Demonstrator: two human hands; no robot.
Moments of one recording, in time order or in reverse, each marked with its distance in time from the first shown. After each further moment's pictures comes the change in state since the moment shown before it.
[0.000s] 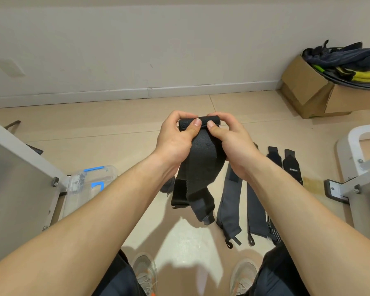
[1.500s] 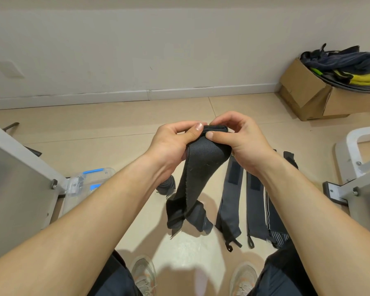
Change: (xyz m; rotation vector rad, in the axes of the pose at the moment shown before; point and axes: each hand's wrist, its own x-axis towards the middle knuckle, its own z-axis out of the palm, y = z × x) left_hand -0.004 0.007 -0.011 -0.169 -0.184 -0.154; right_hand 0.007 -0.008 -0.024 -0.018 -0.166 -0.220
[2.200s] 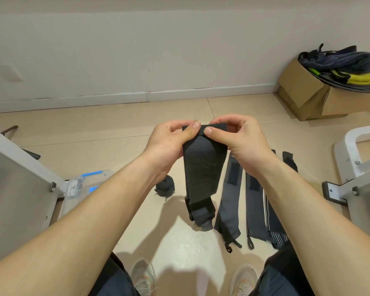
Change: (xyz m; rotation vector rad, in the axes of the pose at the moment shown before) left_hand -0.002 0.006 -0.001 0.098 -0.021 0.064; right_hand -0.003 -0.004 0.001 -0.078 0.101 -0.020
